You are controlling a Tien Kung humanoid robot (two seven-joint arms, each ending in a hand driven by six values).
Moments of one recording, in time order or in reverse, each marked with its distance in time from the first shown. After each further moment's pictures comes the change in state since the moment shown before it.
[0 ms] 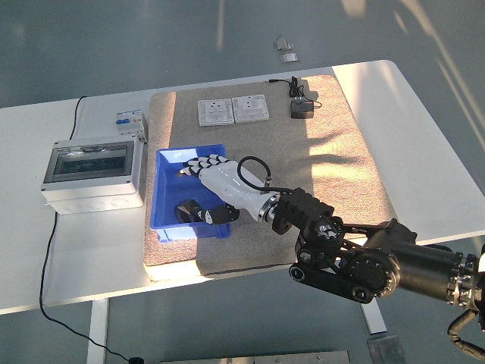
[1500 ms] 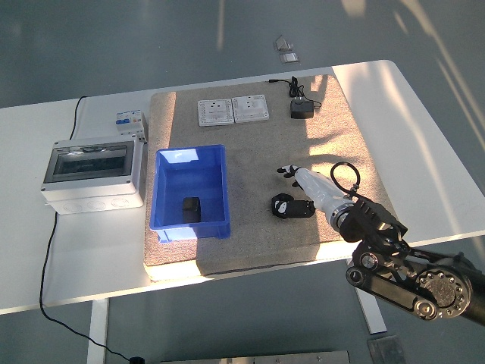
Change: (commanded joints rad) left arm 0.014 0.007 -0.015 0.000 -0.048 0.036 -0.063; right arm -0.235 -0.234 0.209 0.262 0.096 0.028 -0.398
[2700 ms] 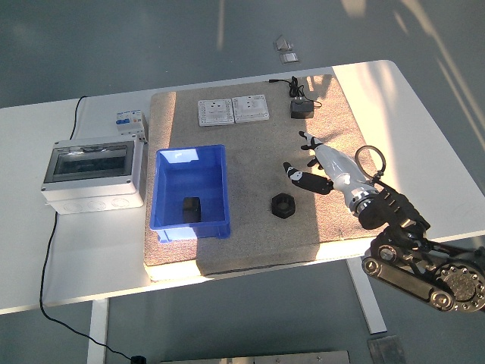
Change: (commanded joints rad) left arm -0.023 -0.007 0.034 0.000 -0.019 -0.019 -0.016; right arm -0.033 -0.110 0.089 0.000 0.078 -0.187 0.194
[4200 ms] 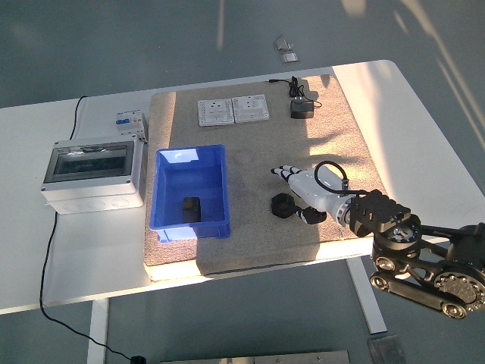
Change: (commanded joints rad) left arm 0.024 -0.010 -0.113 0.000 0.241 -0.162 0.388; right arm 0.156 -0.017 -0.233 0.049 -0.372 0.429 -0.109
